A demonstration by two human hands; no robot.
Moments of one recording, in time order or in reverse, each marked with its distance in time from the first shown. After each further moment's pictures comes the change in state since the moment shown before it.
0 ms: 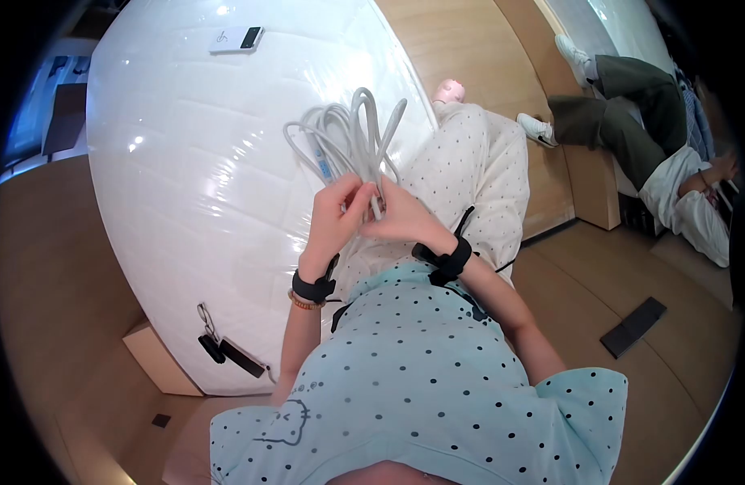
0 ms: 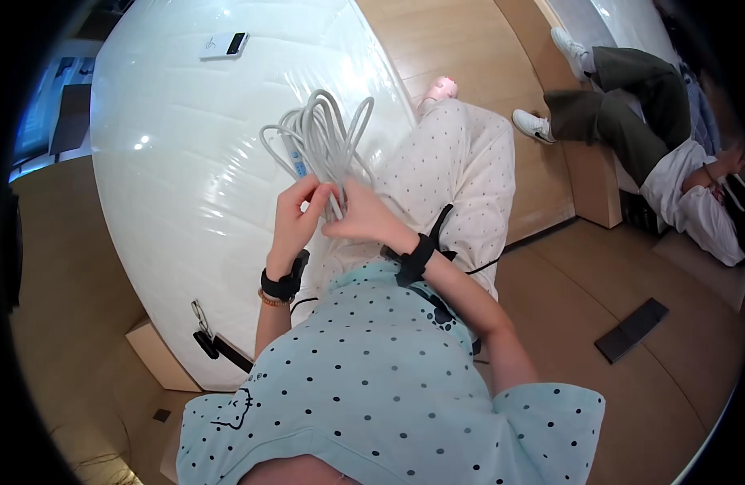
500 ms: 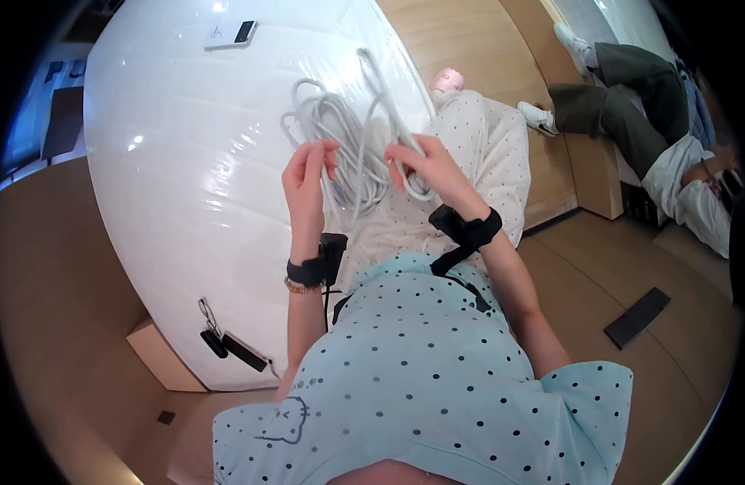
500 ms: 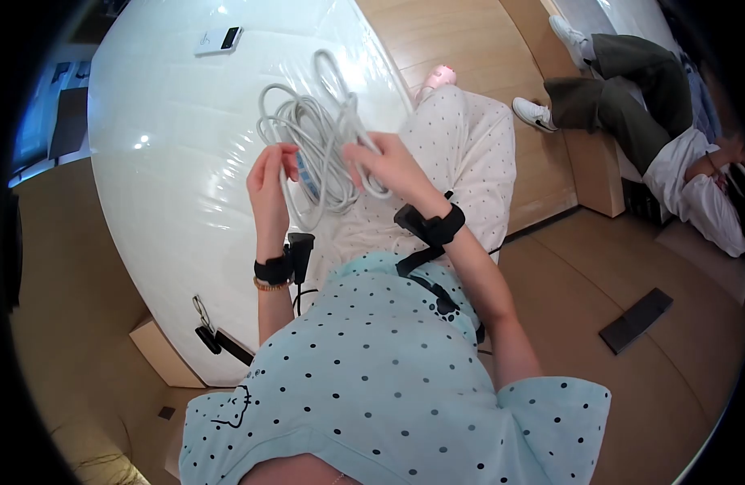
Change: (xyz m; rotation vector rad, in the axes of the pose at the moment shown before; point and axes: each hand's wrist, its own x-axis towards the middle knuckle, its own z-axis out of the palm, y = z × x) left_hand 0.014 0.010 -0.012 -0.361 0.278 -0.104; right_hand 0.007 0.002 -0.047 0.427 -0.009 -0.057
